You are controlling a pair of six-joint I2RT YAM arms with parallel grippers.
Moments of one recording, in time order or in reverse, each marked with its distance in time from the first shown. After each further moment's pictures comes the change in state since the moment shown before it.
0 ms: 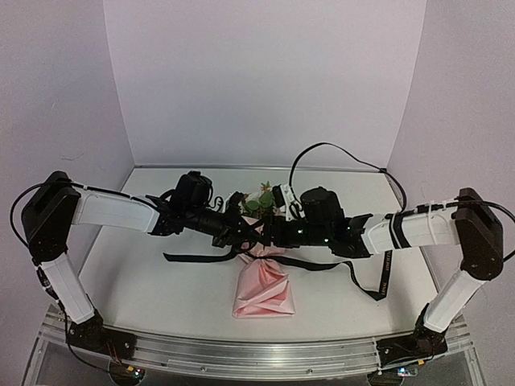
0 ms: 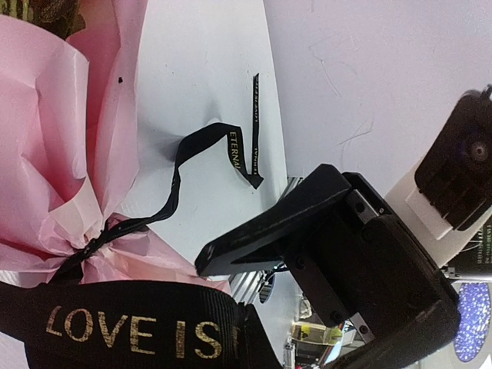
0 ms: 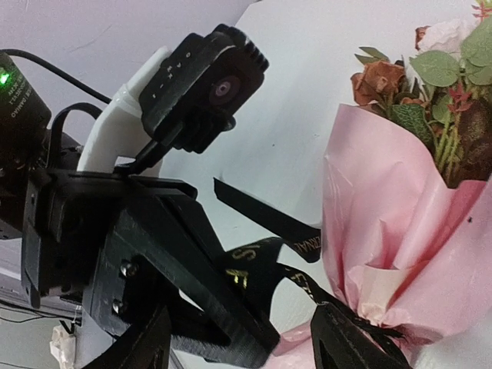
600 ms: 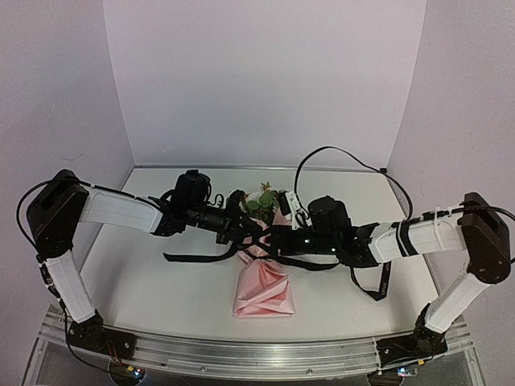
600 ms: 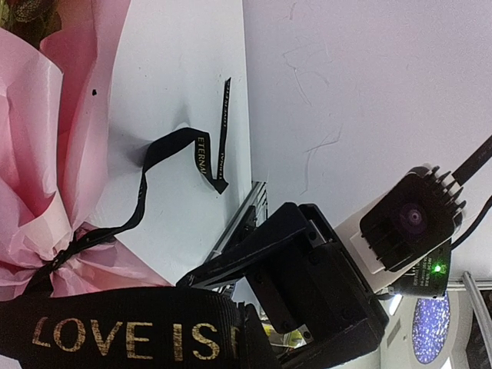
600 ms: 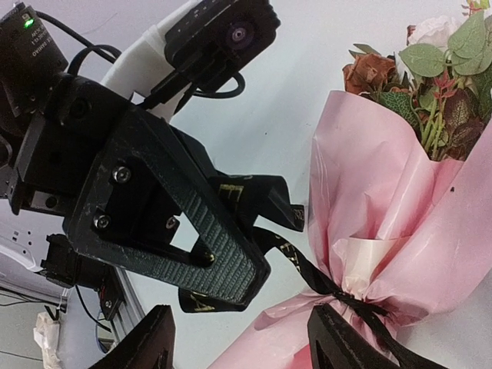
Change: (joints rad) left arm 0.023 0.047 -0.004 0.157 0.077 -0.163; right arm 0.011 -0.060 -0.119 0.070 0.020 -0.053
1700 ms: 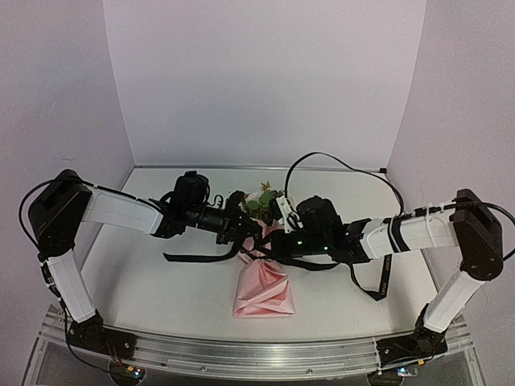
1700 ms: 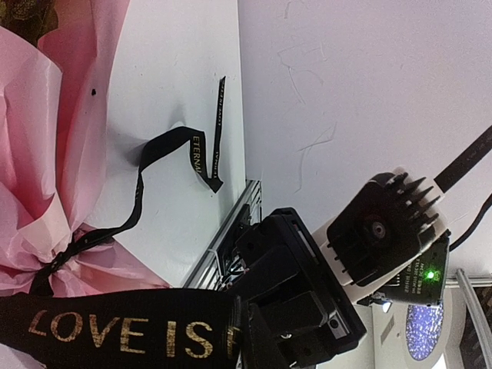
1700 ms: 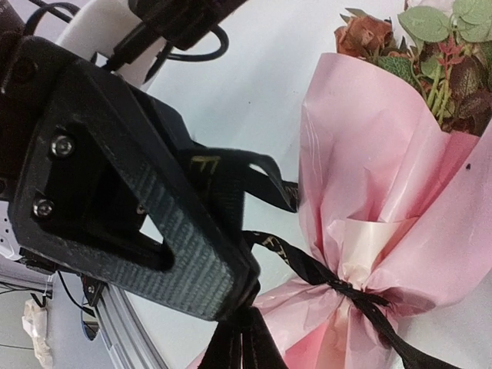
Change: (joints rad) left arm 0.011 0.015 -0.019 0.064 0.026 -0.027; right arm 0.011 0.059 0.083 -0.151 -0.006 -0.024
